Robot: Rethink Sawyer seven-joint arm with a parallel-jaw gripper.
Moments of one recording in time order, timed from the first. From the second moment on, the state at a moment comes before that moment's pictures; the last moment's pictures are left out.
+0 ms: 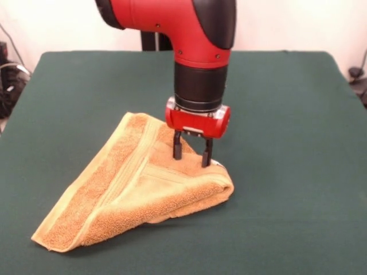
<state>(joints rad) -0.17 -0.36 -0.04 1.48 -0.01 0.25 1.92</state>
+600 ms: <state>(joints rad) 0.01 -0.25 -0.26 1.31 0.11 0.45 1.93</state>
